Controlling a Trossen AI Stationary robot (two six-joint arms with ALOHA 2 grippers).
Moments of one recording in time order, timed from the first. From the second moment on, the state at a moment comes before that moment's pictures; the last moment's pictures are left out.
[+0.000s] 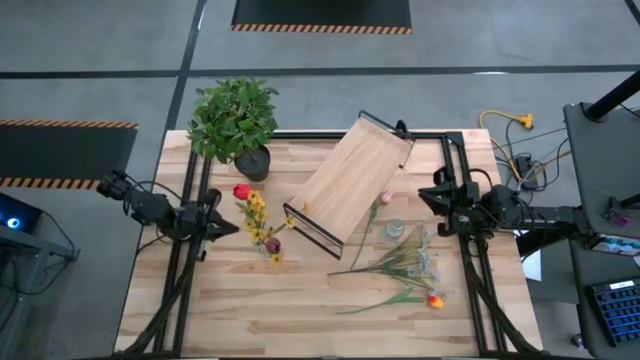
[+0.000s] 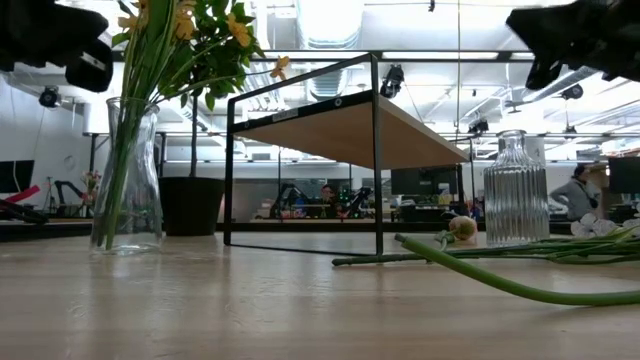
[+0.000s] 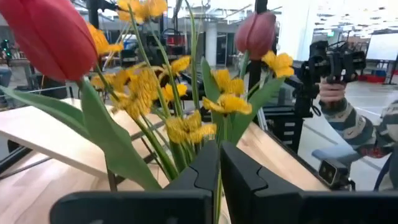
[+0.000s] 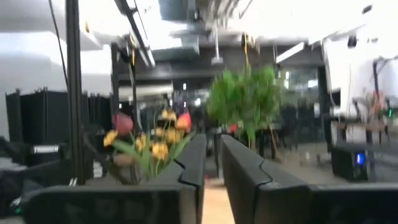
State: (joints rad) left arm -0.52 0.03 0.16 -0.11 -0.37 -0.01; right arm -0.07 0.08 0.01 0.45 0.03 0.10
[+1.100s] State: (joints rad) left arm -0.52 0.04 0.03 0.00 -0.36 0.04; right arm 0.02 0.23 0.15 0.40 -0.15 0.30
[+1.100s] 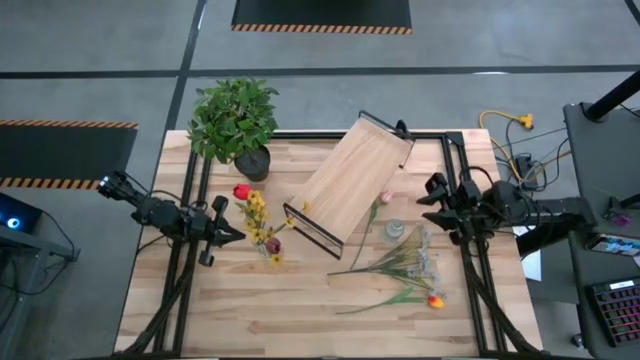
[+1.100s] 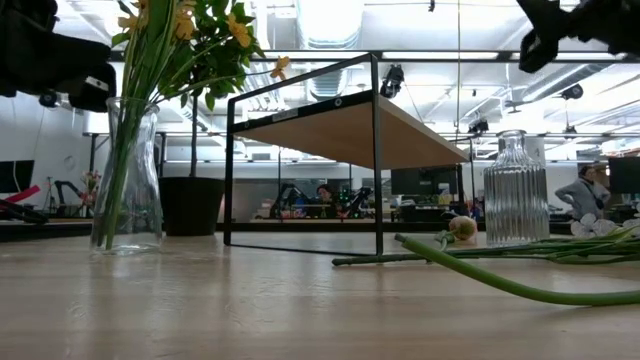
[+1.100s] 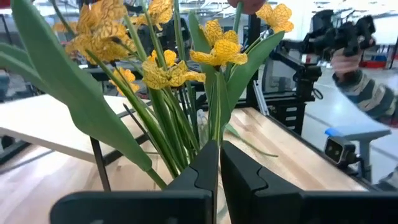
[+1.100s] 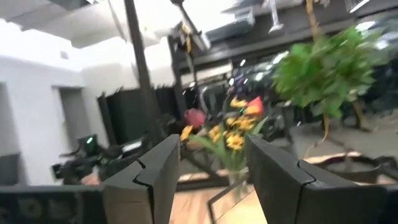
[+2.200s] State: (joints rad) left arm -0.52 0.04 0.03 0.00 -0.36 0.05; right arm 0.56 1.12 0.76 -0.19 0.34 1.08
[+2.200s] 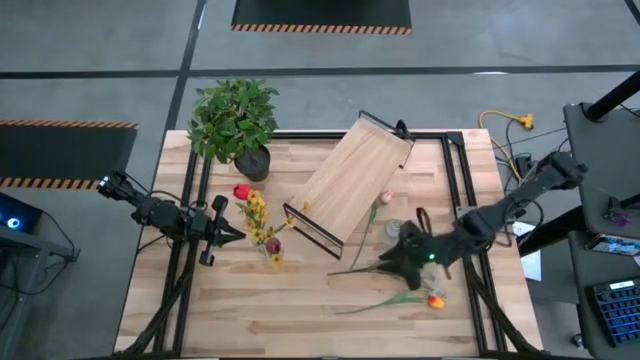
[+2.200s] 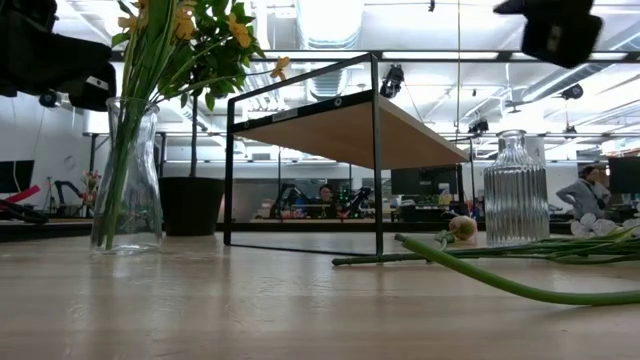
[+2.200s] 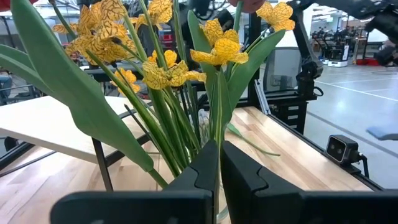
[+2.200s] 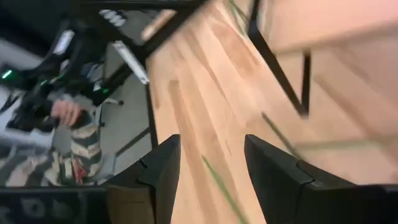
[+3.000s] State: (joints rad) left arm -0.52 0.04 0.03 0.00 -0.36 0.05; right arm 0.67 1.73 1.26 -0.73 0.01 1.85
